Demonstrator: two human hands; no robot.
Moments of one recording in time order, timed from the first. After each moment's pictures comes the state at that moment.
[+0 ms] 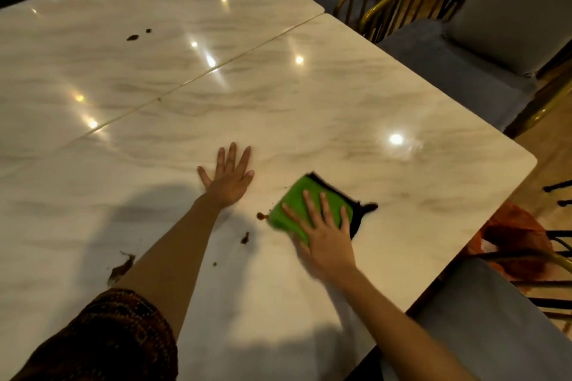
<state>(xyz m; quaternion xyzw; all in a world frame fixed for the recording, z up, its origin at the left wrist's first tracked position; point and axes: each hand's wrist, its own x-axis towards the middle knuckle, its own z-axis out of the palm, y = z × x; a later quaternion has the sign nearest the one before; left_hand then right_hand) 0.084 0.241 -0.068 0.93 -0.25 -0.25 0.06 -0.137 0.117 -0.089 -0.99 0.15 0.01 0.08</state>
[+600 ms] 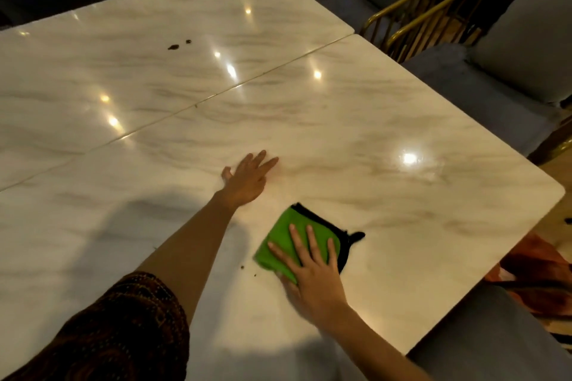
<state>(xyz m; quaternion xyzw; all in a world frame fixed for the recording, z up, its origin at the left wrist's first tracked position) 0.107 0.261 -0.052 0.92 -0.31 -0.25 0.06 -0.143 0.194 -0.088 -0.99 0.07 0.04 0.09</state>
